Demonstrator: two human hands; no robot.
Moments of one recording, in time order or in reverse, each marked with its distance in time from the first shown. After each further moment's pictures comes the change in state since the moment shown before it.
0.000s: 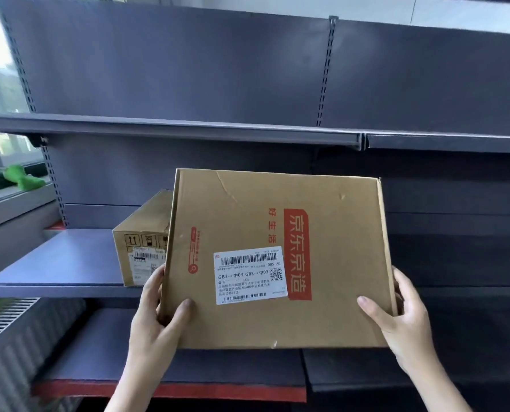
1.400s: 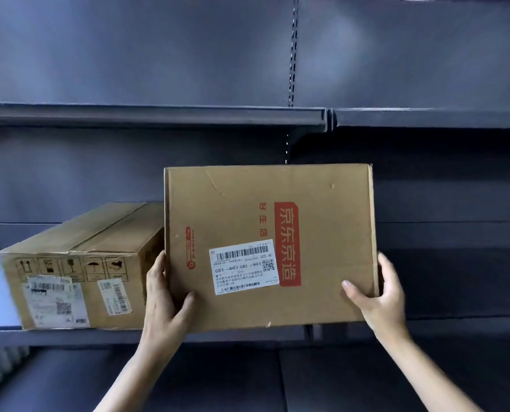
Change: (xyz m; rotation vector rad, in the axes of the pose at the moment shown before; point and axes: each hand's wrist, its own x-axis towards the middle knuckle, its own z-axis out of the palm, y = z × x) left_hand 0.087 -0.104 0.154 0.266 -0.071 0.243; right_hand 0.154 0.146 -0.011 -0.082 0.074 -0.145
